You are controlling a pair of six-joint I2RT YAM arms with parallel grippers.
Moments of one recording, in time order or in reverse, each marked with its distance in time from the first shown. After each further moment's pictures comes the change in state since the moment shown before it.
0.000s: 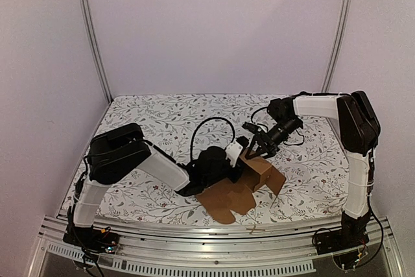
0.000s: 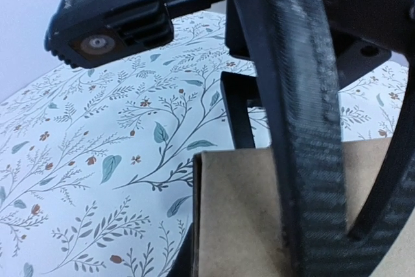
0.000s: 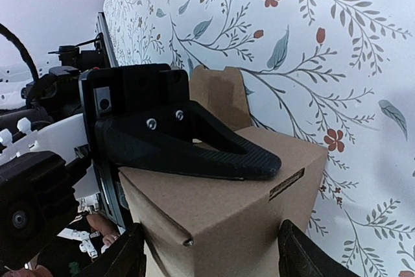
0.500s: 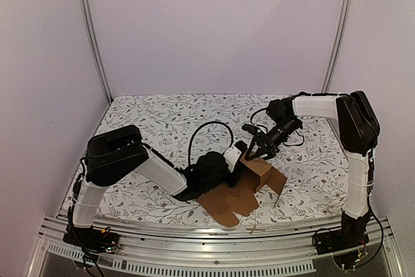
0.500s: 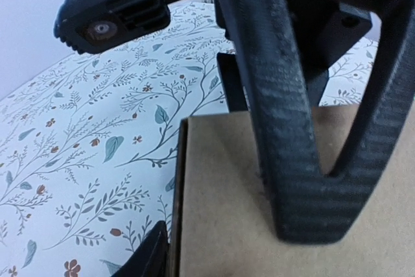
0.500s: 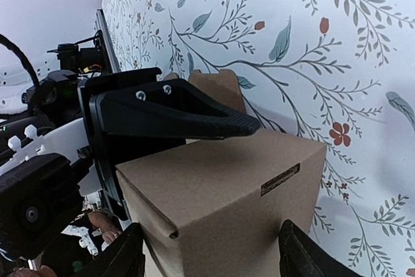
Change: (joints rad) left arm -0.037 -0.023 -0.054 0.009 -0.072 -0.003; right arm 0.002 0.004 0.001 -0.013 0.005 0.002
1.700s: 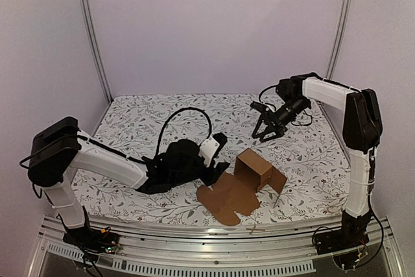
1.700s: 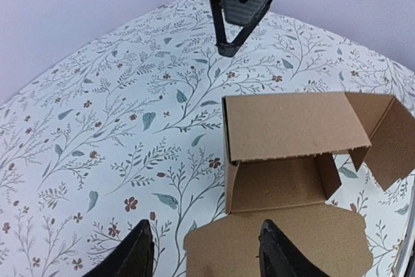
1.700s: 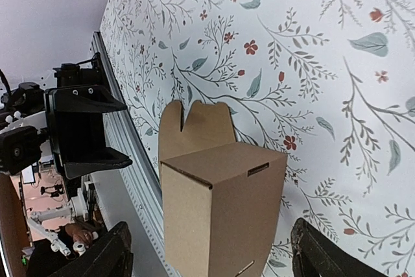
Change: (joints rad) left arm 0.014 -0.449 -0.293 -0.258 0.075 -0.039; right arm -0.073 0.027 0.261 -0.200 0.057 -0.057
